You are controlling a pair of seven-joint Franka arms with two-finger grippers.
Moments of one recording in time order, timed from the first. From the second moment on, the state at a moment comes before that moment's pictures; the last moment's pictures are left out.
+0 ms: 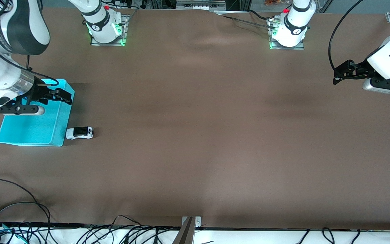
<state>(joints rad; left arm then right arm) 0.04 -0.01 -0.09 -1.65 -0.01 1.57 0.10 0.10 0.05 -0.07 -1.95 0.03 1.96 0.02</state>
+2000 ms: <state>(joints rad) -0.07 -0.02 0.04 -1.65 -0.01 1.57 0.08 0.05 0.29 -0.08 -2.16 0.03 2.53 0.73</state>
